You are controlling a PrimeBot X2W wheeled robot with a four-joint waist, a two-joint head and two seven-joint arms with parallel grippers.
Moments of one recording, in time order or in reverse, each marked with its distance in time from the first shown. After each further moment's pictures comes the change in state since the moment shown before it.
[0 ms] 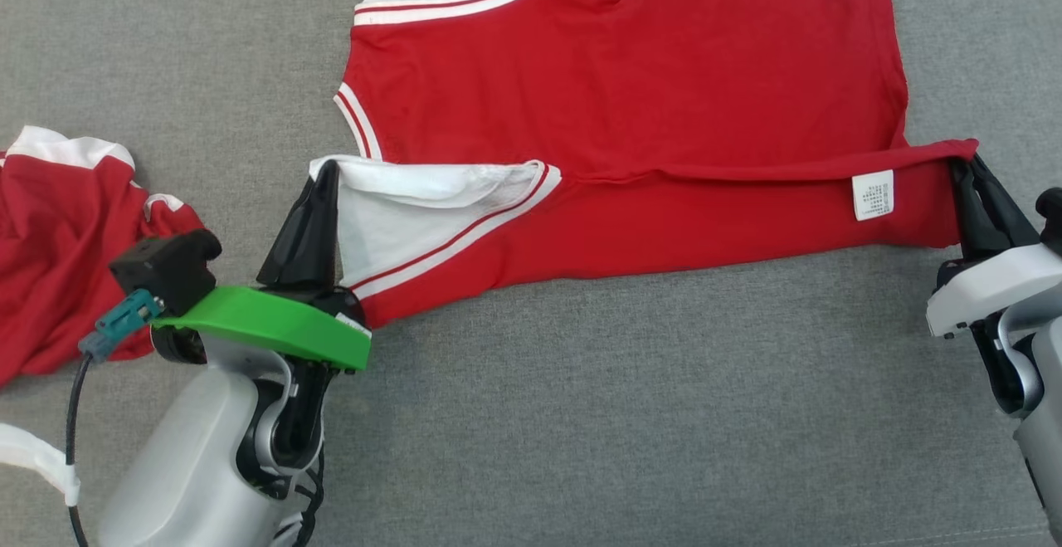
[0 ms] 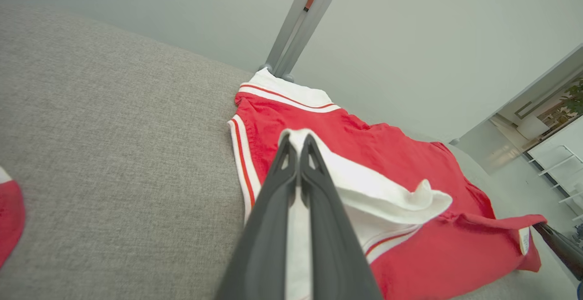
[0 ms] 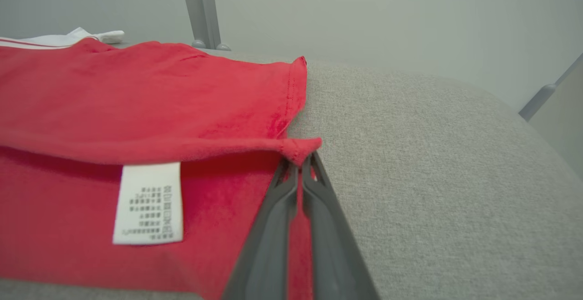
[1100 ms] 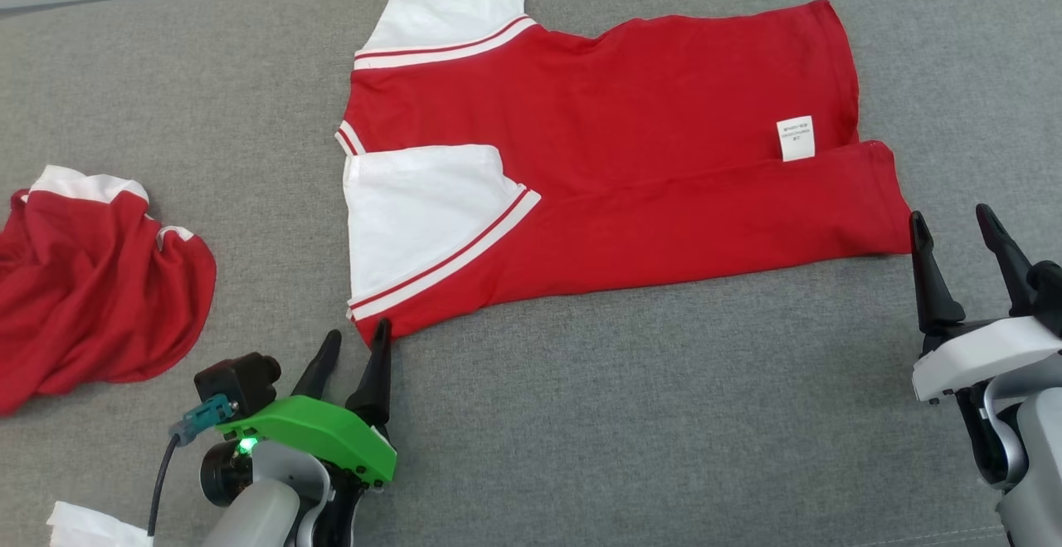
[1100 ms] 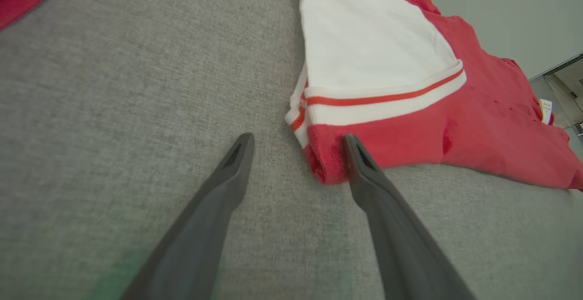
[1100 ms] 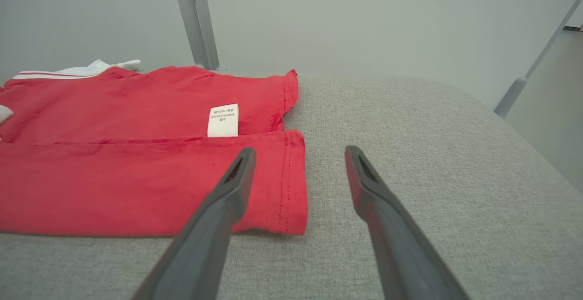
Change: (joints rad) left arm 0.149 -0.098 -0.007 0.277 0.023 0.002 0.038; right arm 0.173 0.082 -0.094 -0.132 -0.031 0.000 0.000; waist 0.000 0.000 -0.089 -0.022
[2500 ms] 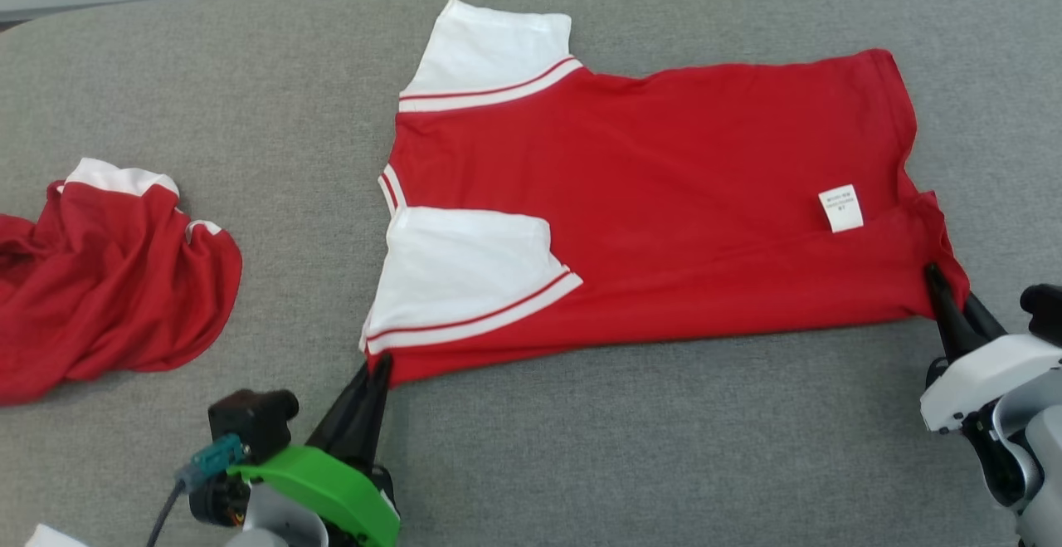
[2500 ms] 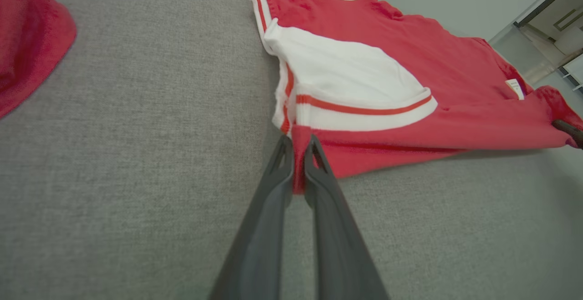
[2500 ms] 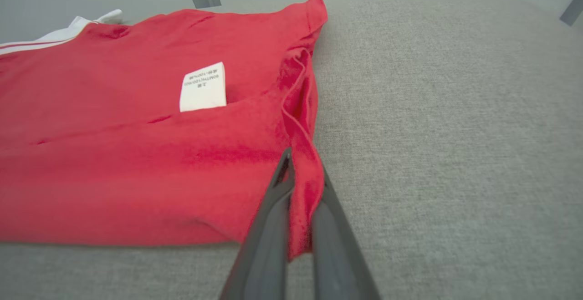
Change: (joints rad) left arm 0.087 0.141 -0.092 -0.245 0.092 0.007 0.022; right arm -0.071 -0.131 0.245 0.240 0.323 0.001 -0.002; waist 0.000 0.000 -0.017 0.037
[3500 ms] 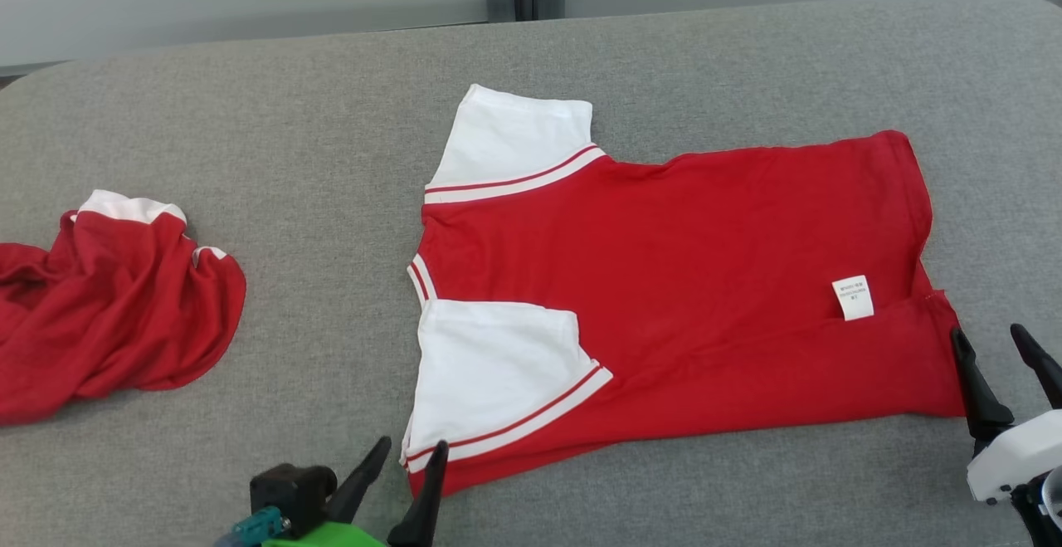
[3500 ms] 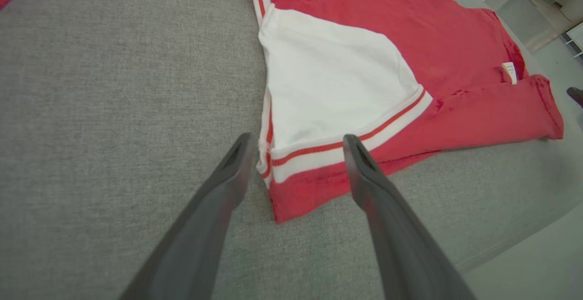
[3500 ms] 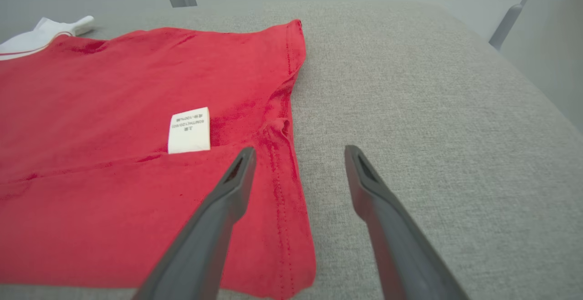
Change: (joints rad) left arm 0.175 0.039 -0.089 -0.160 0.018 0.109 0.092; right arm 0.234 -0.029 -0.131 -0.140 -0.074 -0.001 0.000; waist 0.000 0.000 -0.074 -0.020
